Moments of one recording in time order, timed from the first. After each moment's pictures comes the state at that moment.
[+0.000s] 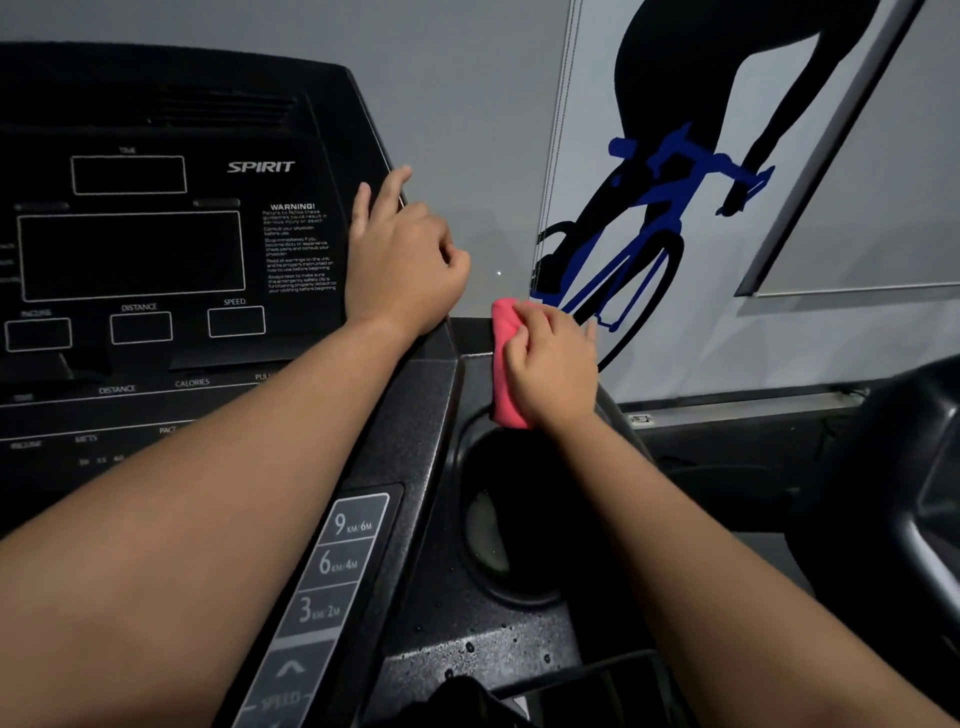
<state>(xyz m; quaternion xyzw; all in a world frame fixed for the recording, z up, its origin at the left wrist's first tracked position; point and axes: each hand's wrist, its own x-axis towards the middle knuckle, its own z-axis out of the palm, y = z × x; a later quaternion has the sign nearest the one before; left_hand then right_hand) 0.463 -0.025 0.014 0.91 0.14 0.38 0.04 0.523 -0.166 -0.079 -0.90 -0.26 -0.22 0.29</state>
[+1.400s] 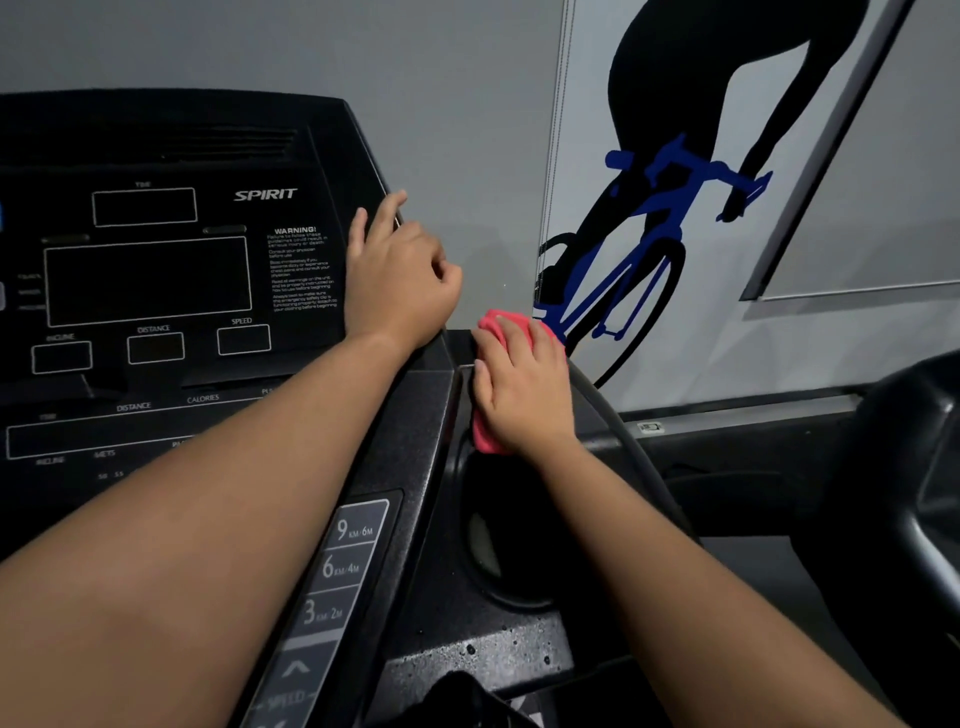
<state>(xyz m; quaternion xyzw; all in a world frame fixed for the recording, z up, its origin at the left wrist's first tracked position) 0.461 -0.026 0.014 0.91 0.14 0.38 0.05 0.506 -0.158 -0.095 -0.88 -0.33 -0.26 0.21</state>
